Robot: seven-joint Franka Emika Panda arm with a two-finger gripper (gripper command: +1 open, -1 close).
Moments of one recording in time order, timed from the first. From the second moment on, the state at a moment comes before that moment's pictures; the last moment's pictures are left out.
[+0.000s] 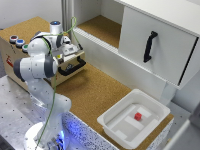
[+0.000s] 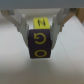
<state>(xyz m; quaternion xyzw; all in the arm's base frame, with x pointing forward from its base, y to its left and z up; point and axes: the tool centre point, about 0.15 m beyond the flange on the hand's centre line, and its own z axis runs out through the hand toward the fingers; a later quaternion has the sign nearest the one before) 0.333 0.296 0.369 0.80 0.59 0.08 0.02</state>
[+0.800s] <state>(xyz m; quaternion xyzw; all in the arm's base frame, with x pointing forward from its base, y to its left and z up) 0.353 0.407 0.464 0.78 0.61 0.11 -0.05</state>
